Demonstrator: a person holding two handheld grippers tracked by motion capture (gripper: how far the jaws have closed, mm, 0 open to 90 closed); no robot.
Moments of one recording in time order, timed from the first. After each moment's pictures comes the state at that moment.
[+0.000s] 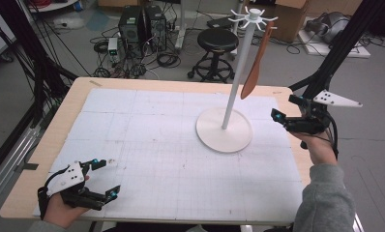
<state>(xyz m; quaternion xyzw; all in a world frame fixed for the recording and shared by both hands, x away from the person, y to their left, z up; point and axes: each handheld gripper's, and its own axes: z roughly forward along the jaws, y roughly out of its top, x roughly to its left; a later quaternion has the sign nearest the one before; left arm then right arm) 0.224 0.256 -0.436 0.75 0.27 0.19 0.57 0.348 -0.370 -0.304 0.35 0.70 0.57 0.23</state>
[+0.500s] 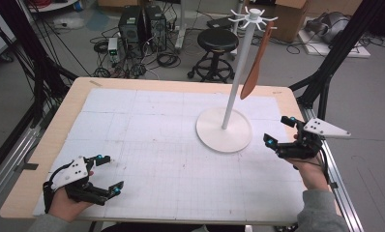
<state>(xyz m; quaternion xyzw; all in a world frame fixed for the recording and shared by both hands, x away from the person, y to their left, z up) 0.236 0.252 -0.434 0.75 0.26 0.18 0.58 0.305 -0.353 -0.349 0.32 0.71 0.58 0.24</state>
